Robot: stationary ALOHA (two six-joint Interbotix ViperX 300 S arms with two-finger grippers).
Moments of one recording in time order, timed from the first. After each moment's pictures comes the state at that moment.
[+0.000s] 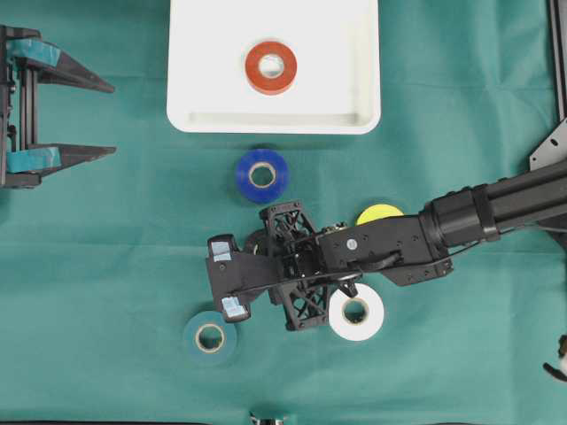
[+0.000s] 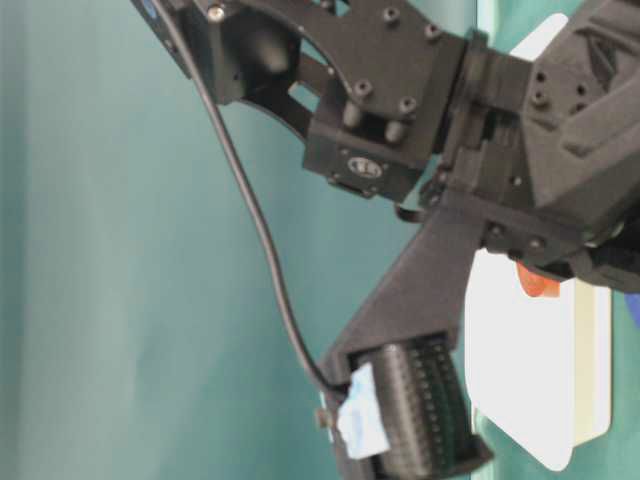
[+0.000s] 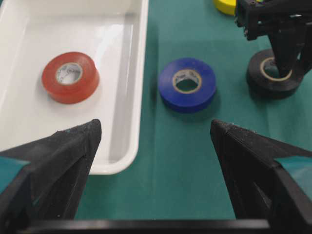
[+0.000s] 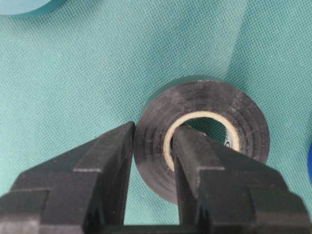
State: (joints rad) left arm 0.10 -0.83 1.04 -0.01 0.24 0.13; right arm 0.26 0.36 0.21 -0.05 0.60 0.23
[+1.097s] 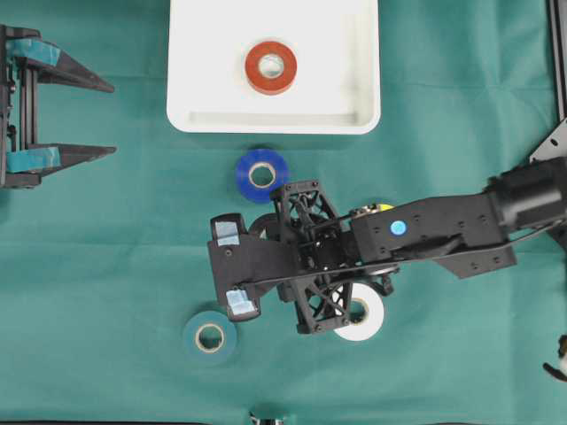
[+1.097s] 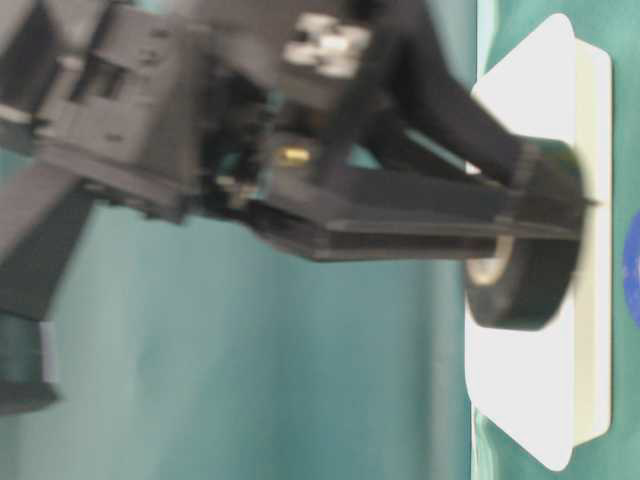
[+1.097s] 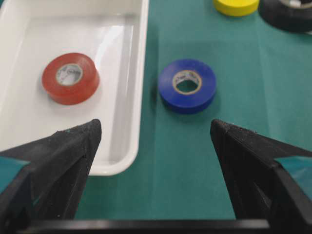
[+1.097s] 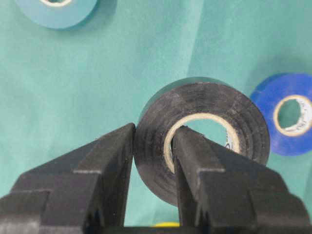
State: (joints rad) left arm 0.10 -0.83 1.04 -0.01 0.24 0.13; right arm 0.26 0.16 0.08 -0.07 0.94 0.26
